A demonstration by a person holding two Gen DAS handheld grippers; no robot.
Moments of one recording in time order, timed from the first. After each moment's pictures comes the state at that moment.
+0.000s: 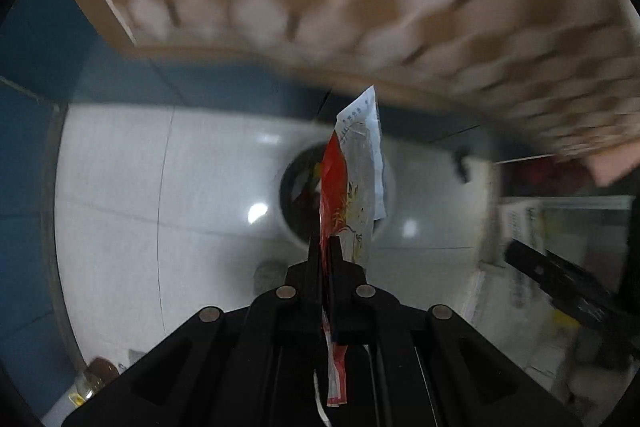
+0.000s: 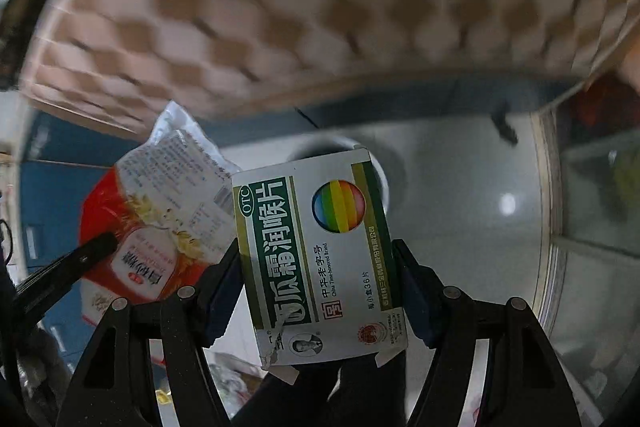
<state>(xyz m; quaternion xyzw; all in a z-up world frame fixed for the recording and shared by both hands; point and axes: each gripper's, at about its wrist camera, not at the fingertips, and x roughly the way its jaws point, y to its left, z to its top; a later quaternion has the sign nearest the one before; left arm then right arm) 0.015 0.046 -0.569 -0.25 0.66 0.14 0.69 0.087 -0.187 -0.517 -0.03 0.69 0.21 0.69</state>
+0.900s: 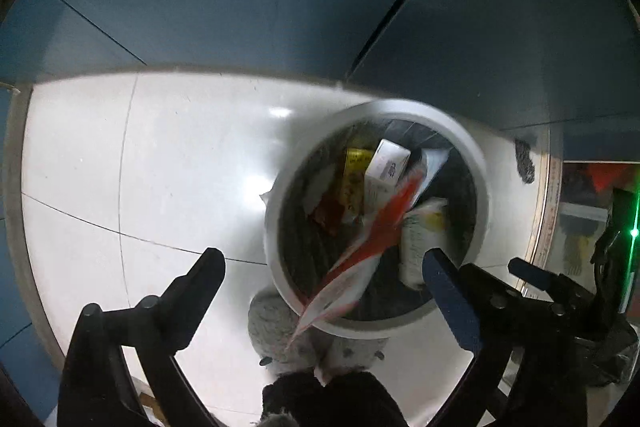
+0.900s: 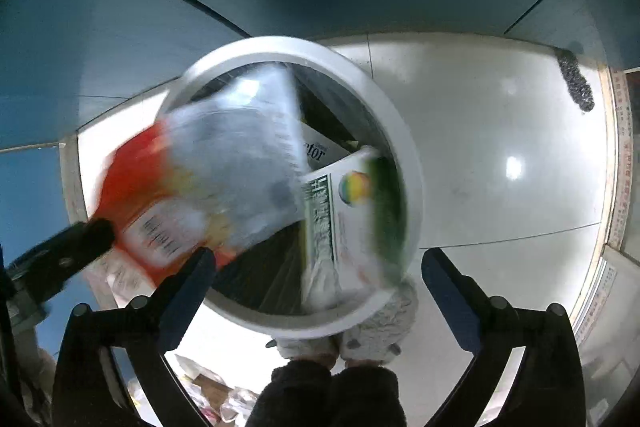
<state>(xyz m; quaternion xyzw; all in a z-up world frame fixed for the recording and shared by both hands) 0.048 0.030 -0.773 -0.25 0.68 0.15 0.67 0.124 -0.132 -0.841 -0.07 0.75 0.20 0.62</state>
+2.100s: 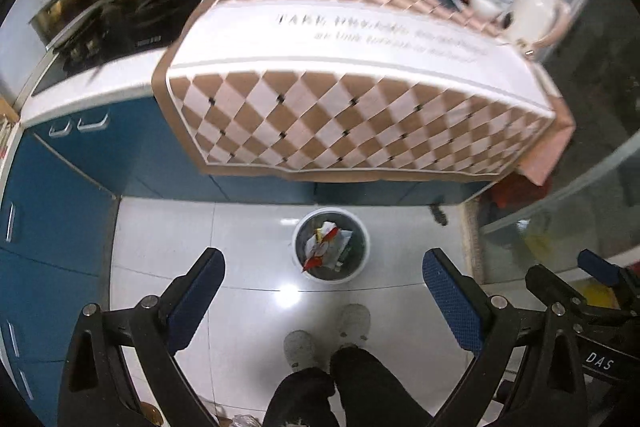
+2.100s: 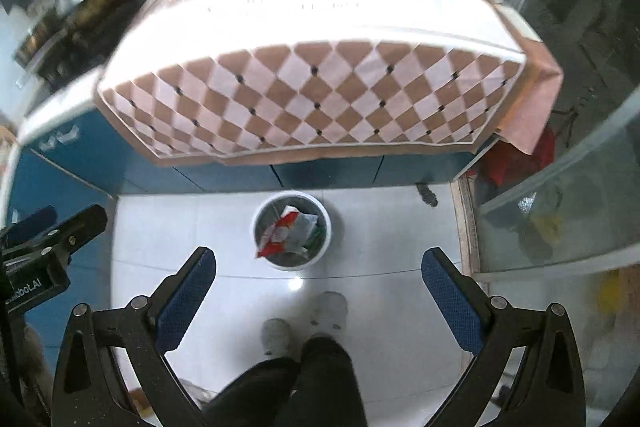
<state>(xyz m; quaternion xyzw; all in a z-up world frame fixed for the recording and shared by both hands) -0.087 -0.043 -0.241 -0.14 0.52 0.15 0.83 -0.020 -0.233 -0.204 -0.09 0.55 0.18 0.81</state>
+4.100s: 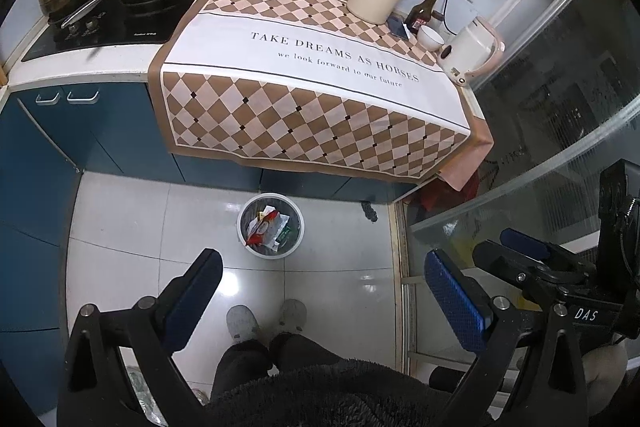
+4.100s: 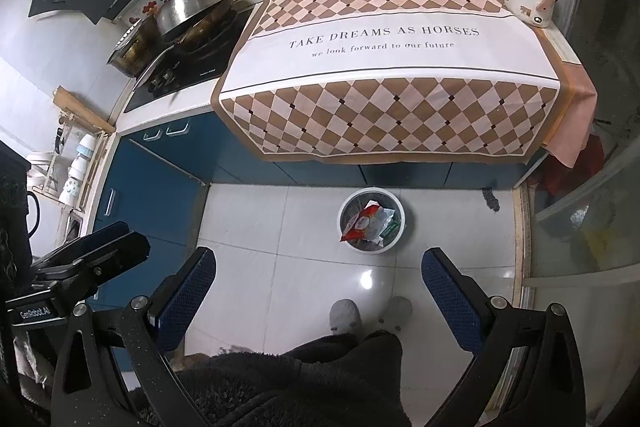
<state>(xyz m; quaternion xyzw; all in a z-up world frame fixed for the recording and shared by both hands) -0.149 -0.077 -0.144 -0.24 0.50 0.10 0.83 -0.073 -0.257 -0.081 -0.04 0.56 0.32 0.76</state>
